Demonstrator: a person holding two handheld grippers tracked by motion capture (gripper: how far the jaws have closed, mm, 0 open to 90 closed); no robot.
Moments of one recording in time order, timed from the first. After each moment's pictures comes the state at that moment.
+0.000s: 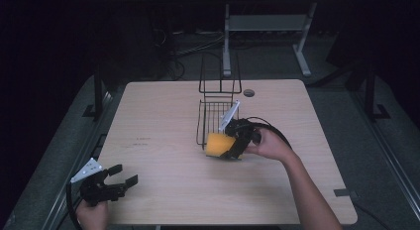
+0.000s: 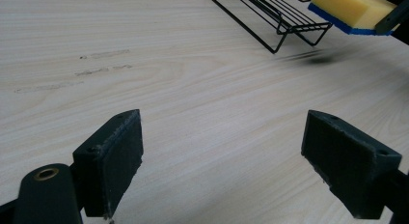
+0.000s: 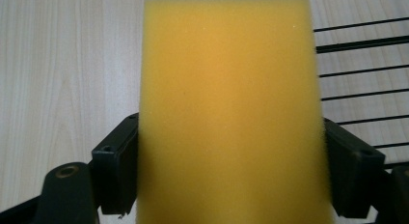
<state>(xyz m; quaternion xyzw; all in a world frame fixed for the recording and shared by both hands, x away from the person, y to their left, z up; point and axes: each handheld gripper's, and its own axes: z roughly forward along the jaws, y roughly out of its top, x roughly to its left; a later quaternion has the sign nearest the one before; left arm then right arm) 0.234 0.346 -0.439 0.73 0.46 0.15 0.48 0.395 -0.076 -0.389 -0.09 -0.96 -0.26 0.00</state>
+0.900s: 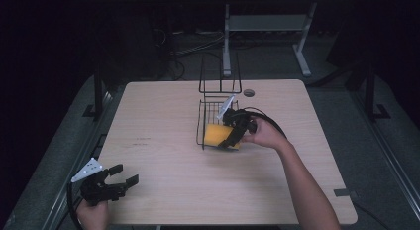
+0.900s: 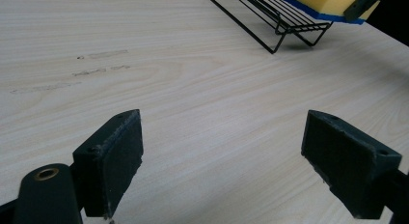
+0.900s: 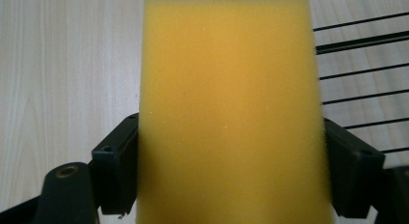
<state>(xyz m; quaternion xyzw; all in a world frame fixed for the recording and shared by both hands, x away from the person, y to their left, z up) 0.235 0.344 -0.439 0.73 0.46 0.14 0.49 0.435 -0.072 -0.393 -0.11 -0.96 -0.26 0.02</state>
